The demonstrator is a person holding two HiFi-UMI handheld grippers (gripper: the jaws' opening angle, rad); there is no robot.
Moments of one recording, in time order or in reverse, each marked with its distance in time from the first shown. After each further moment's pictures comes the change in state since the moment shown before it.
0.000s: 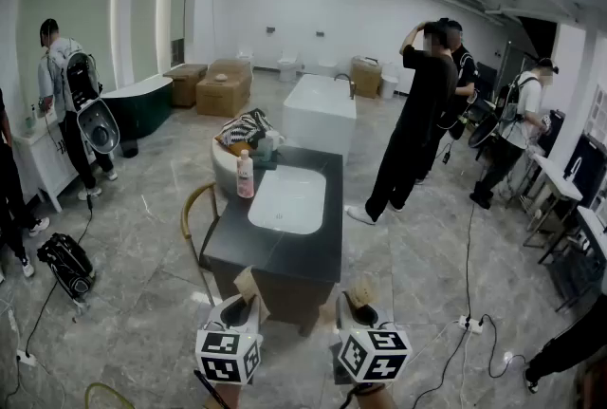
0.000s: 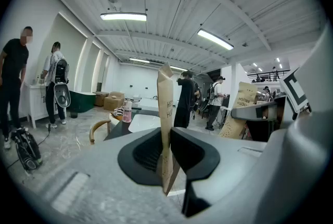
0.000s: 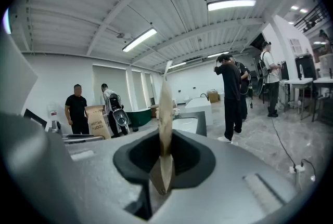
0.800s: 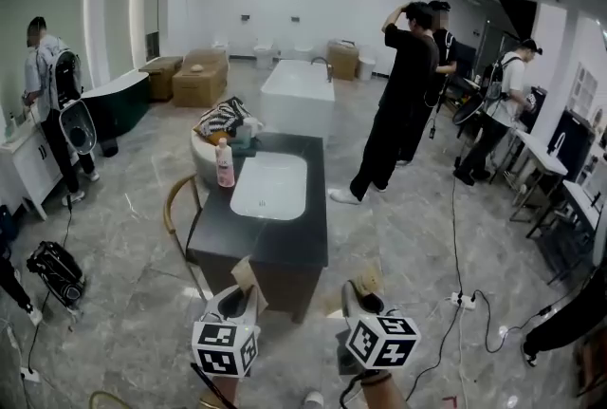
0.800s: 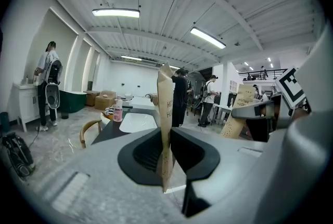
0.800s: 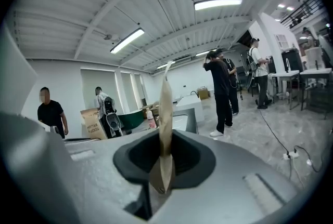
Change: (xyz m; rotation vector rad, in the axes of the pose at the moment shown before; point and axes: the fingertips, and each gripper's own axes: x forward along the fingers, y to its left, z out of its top) left arm 0.016 -0.014 -0.004 0.022 0.017 -0.082; right arm -0.010 -0.033 -0.007 0.088 0.005 -0.082
